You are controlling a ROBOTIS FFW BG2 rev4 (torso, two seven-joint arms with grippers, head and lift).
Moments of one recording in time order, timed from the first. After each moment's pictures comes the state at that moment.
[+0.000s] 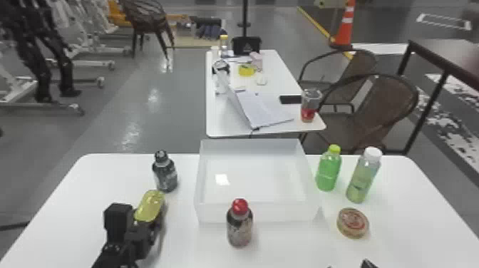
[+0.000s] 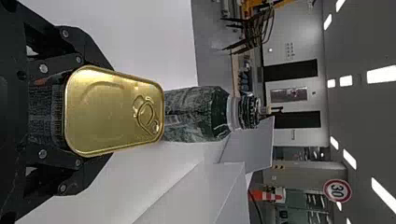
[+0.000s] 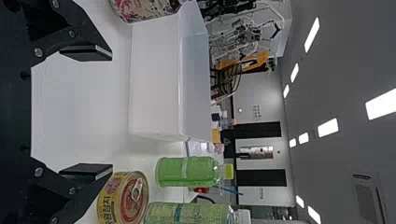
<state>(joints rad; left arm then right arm) -0.01 0.07 0.07 -1.29 -0.04 0.01 -0.12 0.50 0.00 -0.06 -1.72 -0.07 -0.21 0.33</state>
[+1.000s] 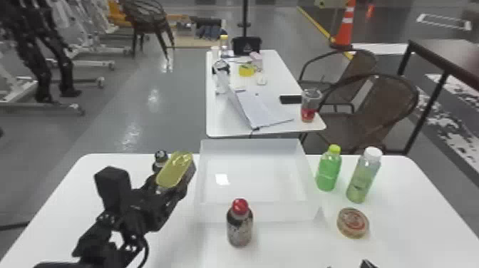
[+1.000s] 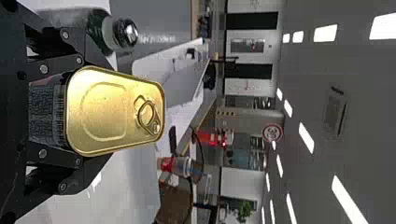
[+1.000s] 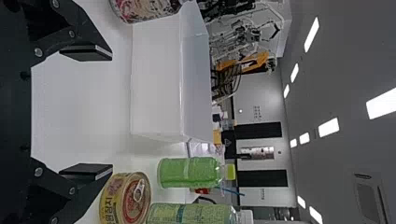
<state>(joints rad) 0.11 0.09 0.01 -1.82 0.11 0.24 -0.34 0.49 0.00 -0.06 -1.71 -0.08 -0.21 0.34</state>
